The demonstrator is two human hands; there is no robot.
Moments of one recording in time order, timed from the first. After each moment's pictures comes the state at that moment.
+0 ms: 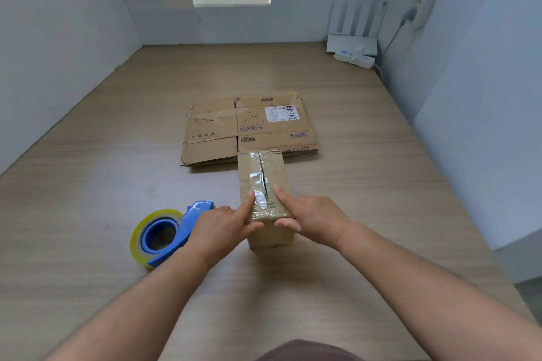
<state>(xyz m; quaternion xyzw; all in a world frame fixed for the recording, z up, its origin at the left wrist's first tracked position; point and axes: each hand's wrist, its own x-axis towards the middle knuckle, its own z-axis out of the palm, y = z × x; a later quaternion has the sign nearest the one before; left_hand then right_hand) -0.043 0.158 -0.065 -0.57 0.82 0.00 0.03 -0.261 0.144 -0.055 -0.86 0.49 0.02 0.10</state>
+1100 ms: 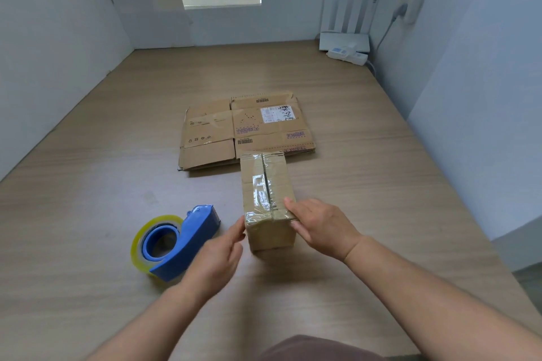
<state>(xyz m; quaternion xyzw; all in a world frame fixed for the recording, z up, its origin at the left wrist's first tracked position) -0.028 0.202 -0.066 -0.57 0.71 0.36 -0.17 -0.265 0.173 -0.055 -0.86 0.46 -0.20 -0.03</state>
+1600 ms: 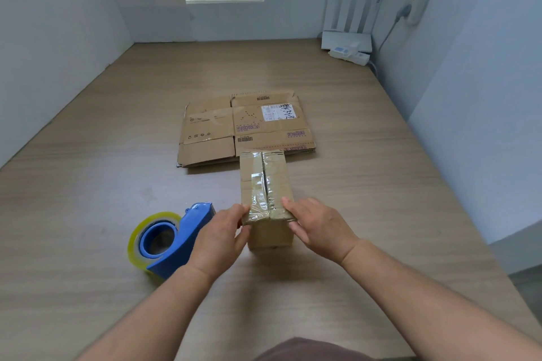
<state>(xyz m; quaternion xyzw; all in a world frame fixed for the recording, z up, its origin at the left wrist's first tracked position) -0.038 0.177 -0.076 -0.58 0.76 0.19 -0.22 -0.266 0.174 -0.062 -0.86 0.45 -0.22 -0.02</state>
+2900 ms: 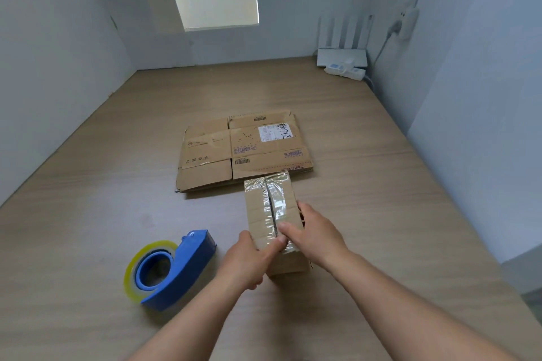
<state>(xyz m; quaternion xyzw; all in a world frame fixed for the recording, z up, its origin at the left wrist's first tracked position) -0.100 0.168 -0.032 -0.71 0.54 0.45 -0.07 -0.256 0.145 -0.048 -0.61 0.69 -0.21 0.34</state>
